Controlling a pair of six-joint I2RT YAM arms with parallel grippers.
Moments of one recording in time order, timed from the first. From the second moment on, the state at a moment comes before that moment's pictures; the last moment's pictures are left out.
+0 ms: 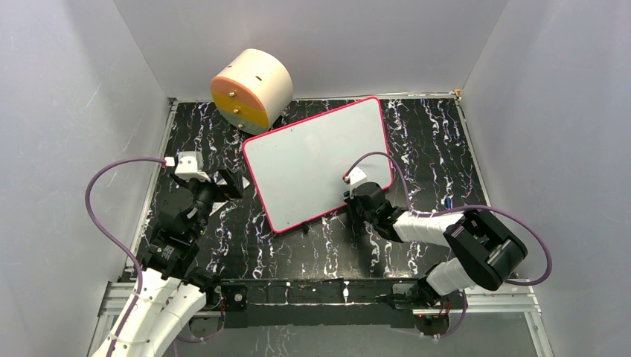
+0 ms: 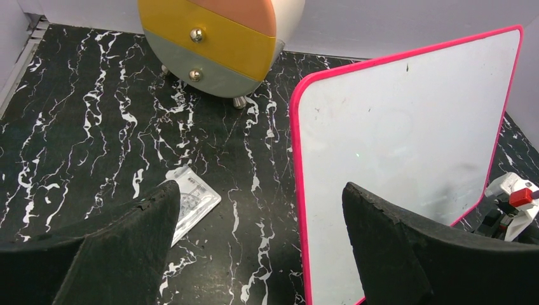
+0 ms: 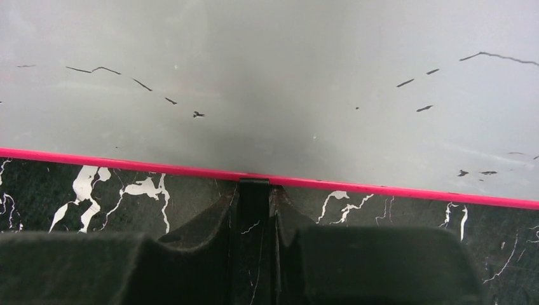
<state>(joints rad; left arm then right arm) -0.38 0.51 0.64 -0.25 -0.24 -0.24 0.75 1.43 0.48 0.28 0.15 0.11</state>
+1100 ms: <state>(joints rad) -0.38 0.47 0.60 -0.24 -0.22 -0.22 0.74 1.43 0.54 0.11 0.31 0.19</state>
